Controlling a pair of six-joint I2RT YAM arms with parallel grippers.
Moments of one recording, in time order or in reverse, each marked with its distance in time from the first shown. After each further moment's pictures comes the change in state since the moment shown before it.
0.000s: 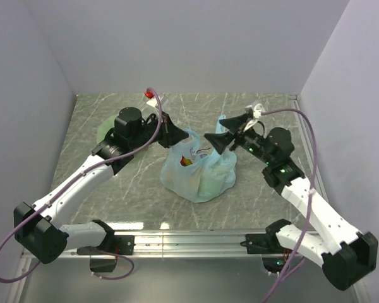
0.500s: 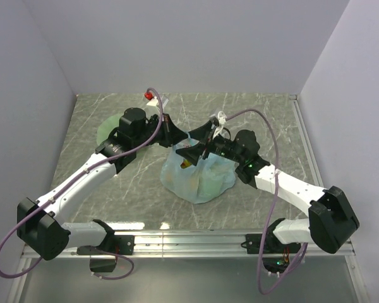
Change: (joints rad) left arm -0.011 0.031 0.000 -0.035 -0.092 -0.093; right arm 0.193 0.337 -0.044 0.412 -0.119 0.083
